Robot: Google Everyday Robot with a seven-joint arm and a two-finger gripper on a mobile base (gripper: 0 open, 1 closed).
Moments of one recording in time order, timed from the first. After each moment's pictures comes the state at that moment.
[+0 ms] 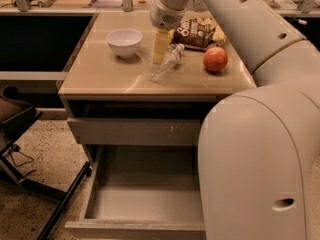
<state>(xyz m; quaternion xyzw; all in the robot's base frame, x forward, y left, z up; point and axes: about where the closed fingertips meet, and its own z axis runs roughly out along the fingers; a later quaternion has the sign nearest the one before) 0.725 0.010 0.904 -0.73 0.65 0.03 0.23</state>
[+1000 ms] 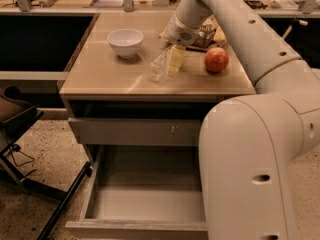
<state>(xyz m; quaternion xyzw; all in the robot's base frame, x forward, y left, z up) 0.734 -0.034 0.845 -0.71 0.67 0.10 0.20</state>
